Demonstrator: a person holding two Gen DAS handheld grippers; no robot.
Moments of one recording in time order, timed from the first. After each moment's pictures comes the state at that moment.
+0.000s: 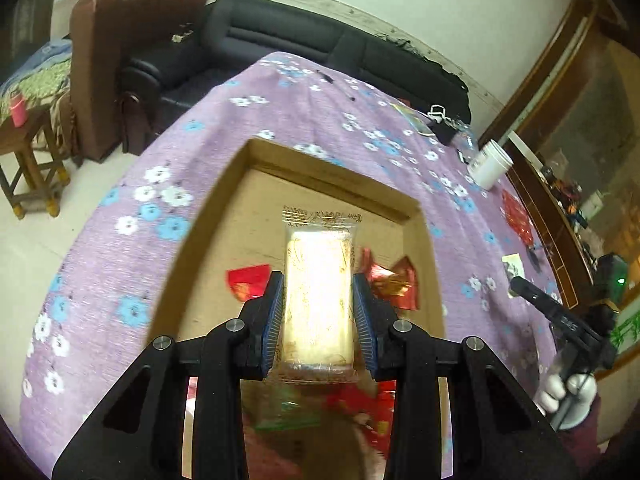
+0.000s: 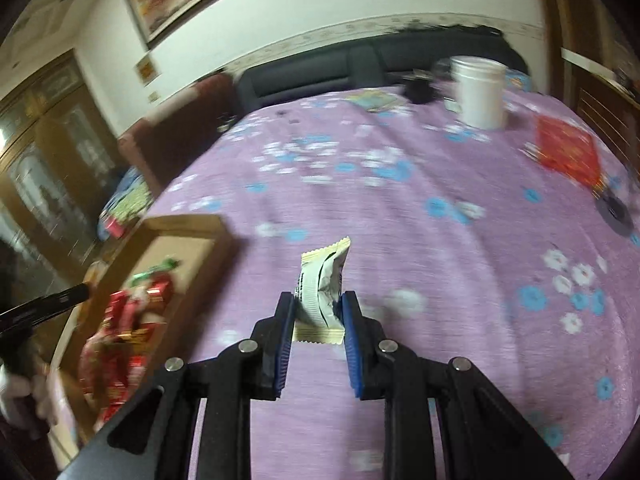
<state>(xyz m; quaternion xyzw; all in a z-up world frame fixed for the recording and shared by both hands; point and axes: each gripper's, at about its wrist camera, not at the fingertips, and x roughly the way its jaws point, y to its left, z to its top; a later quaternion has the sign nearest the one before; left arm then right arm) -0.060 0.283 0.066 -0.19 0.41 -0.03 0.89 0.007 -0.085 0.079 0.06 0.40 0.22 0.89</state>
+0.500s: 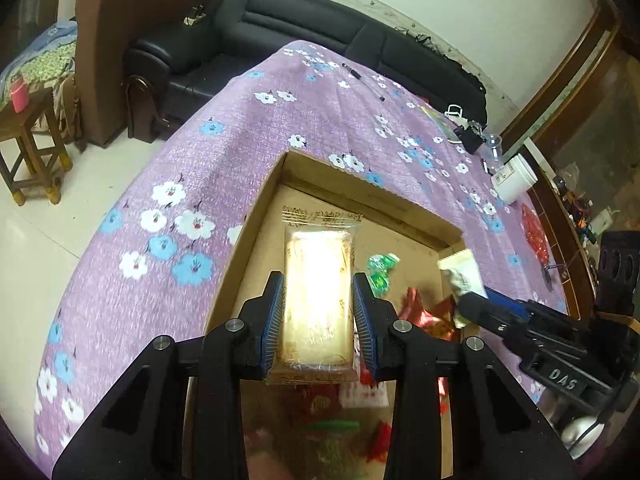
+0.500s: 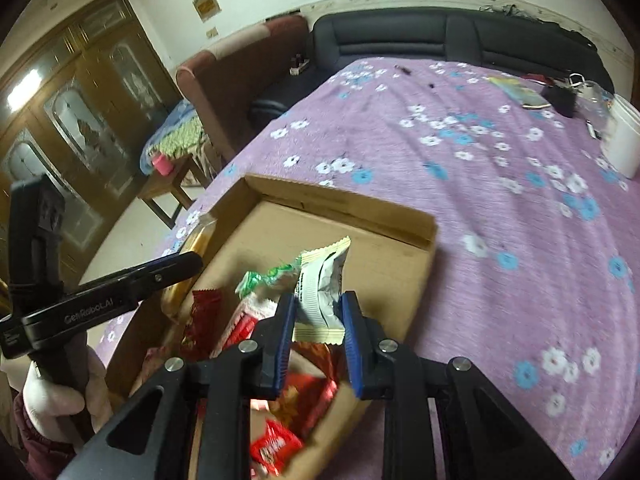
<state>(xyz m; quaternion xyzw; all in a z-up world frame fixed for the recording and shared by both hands) -0.011 0.316 0.049 -0.20 0.44 -0.02 0.87 0.030 0.083 0.079 0.00 0.46 0.31 0.83</state>
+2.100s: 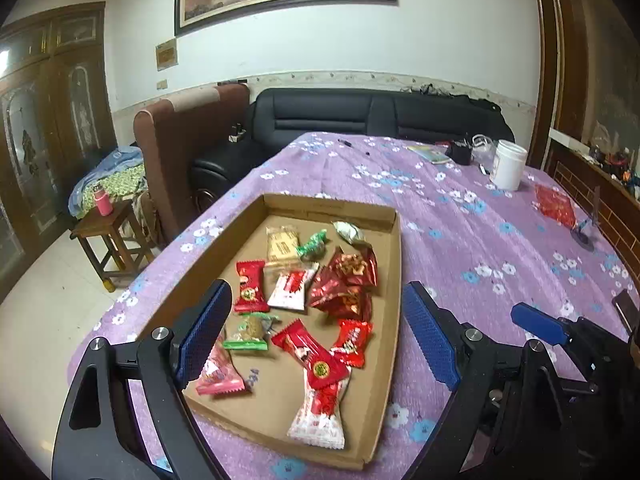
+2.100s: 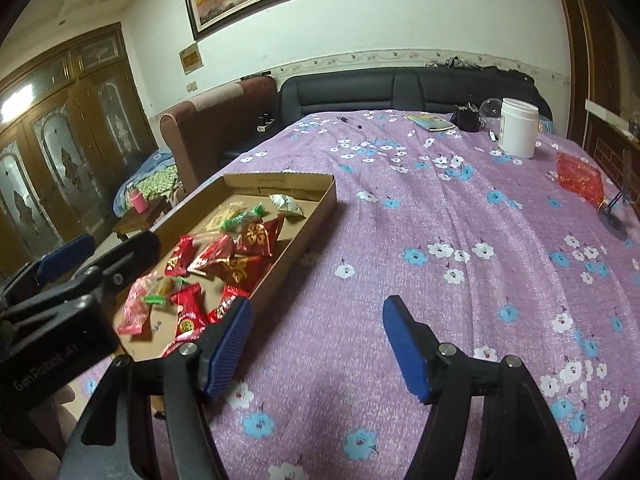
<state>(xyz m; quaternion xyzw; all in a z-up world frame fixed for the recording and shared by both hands) -0.161 0.147 0.093 -0.02 0.29 0.13 0.95 -0.108 -0.028 0.079 0.00 0.34 0.24 0.91</state>
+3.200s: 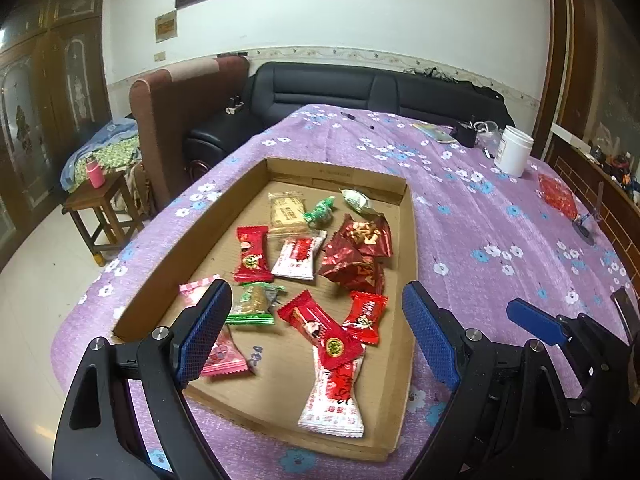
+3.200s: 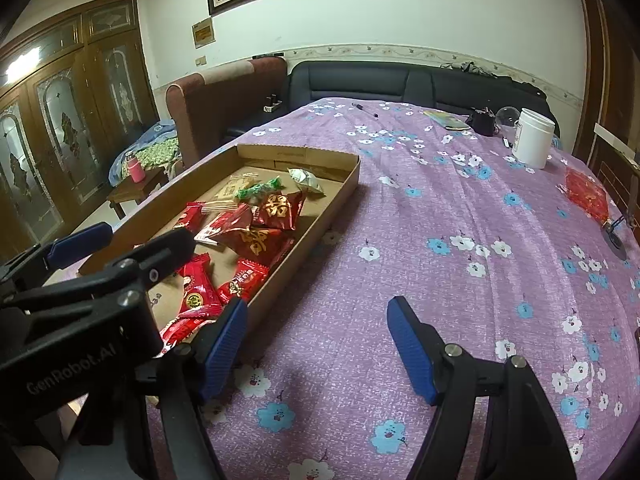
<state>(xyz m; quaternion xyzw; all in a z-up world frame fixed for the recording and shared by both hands) -0.156 0.168 0.074 -0.06 0.32 0.12 0.94 -0.119 0.003 0.067 -0.05 0.35 0.24 0.90</state>
